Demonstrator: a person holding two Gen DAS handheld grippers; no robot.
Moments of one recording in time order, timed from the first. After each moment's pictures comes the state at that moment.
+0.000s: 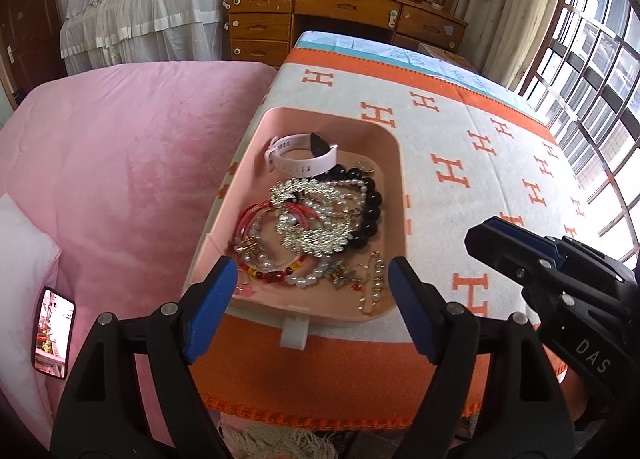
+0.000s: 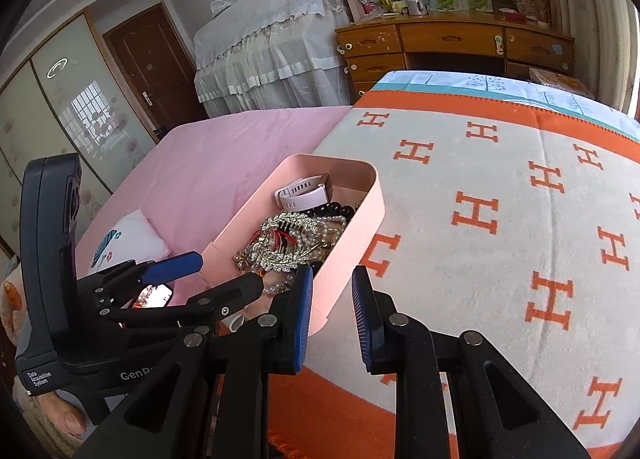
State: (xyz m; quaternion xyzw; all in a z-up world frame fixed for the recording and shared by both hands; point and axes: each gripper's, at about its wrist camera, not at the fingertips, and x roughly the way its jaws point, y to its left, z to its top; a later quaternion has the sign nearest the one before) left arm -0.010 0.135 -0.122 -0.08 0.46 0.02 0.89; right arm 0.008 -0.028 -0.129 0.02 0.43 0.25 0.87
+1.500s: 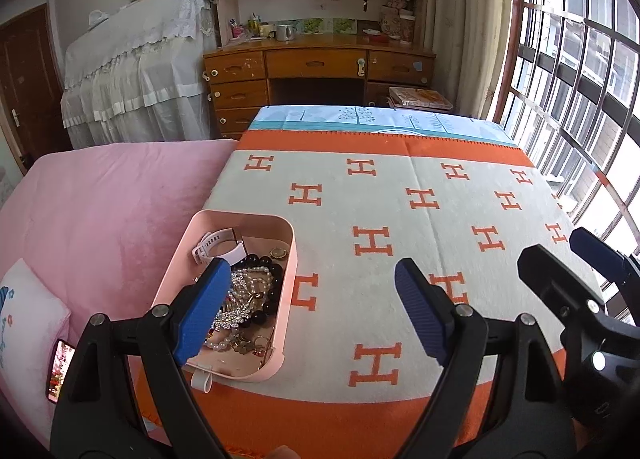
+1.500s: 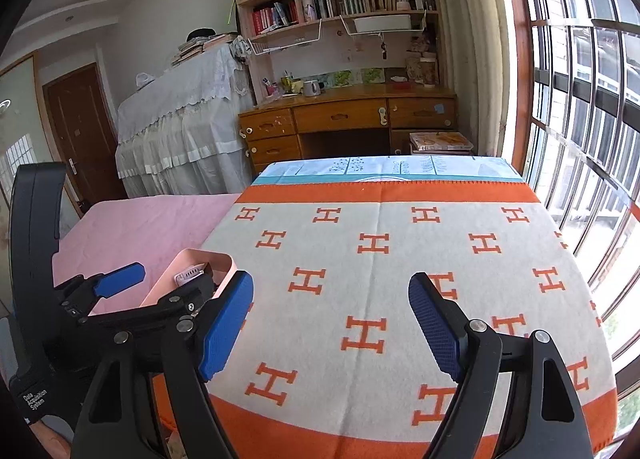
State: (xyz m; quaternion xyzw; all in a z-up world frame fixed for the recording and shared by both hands) left arm -0.003 0.023 -0.045 -0.01 0.37 0.02 0.93; right arm -0.051 -0.151 -0.036 0.03 0.32 0.07 0.95
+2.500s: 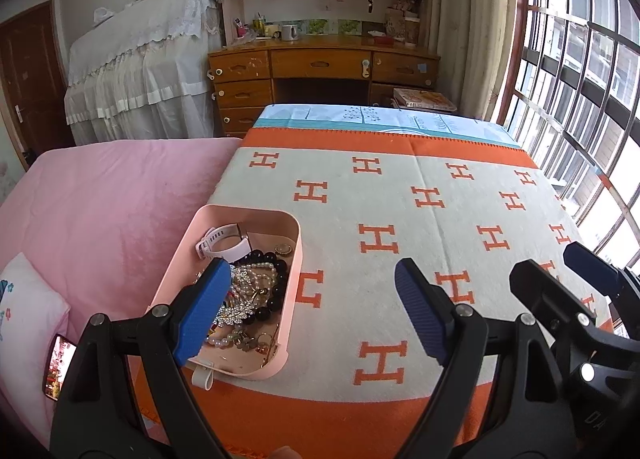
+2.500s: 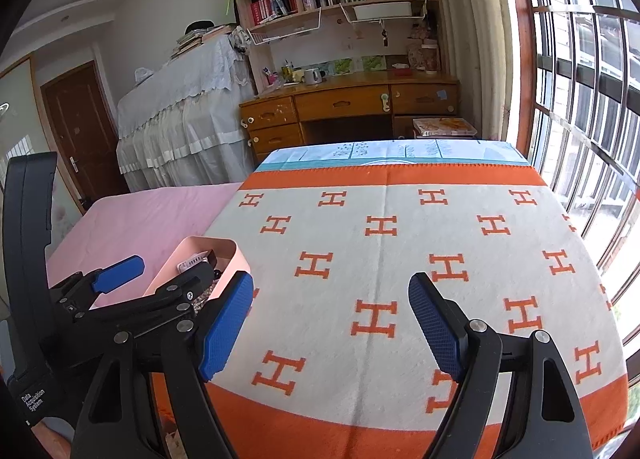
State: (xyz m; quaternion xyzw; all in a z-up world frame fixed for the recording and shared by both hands) left arm -0.004 0.025 -0.051 -0.01 0.37 0.03 0.93; right arm -0.046 -0.146 -0.055 0.04 0.33 0.08 0.94
